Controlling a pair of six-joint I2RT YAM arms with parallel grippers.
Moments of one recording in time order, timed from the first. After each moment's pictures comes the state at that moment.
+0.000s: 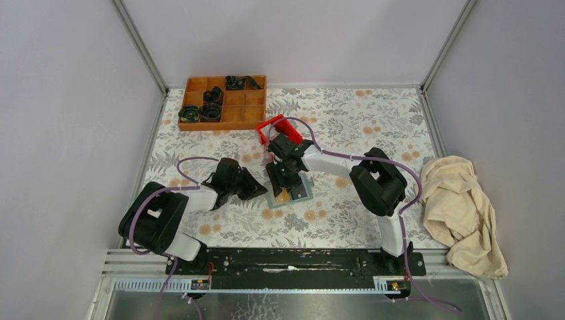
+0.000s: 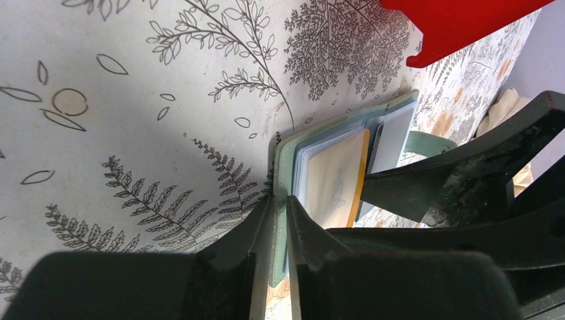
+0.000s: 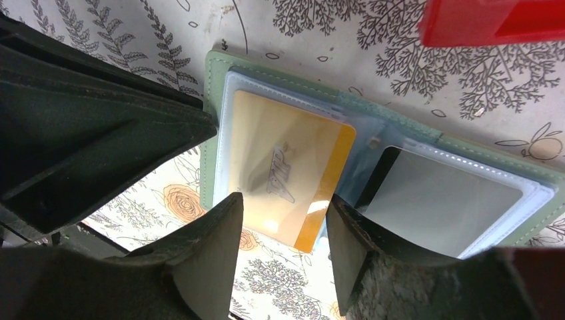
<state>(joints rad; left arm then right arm) -0.39 1.48 0.41 0.30 0.34 -1.00 0.85 2.03 1.44 -0.62 -0.20 0.42</state>
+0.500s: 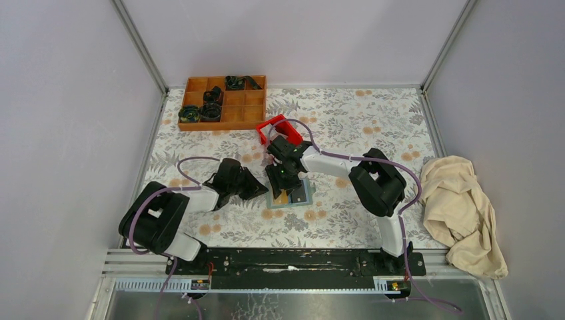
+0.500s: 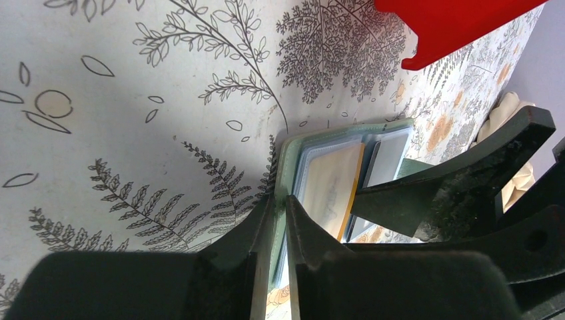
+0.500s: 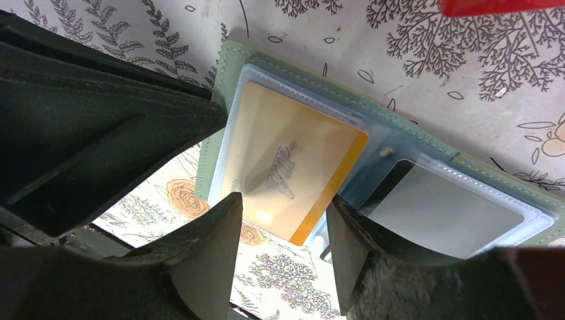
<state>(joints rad) -0.42 1.48 0.41 0.31 0.31 -1.02 0.86 2.03 1.44 -0.65 -0.20 0.46</state>
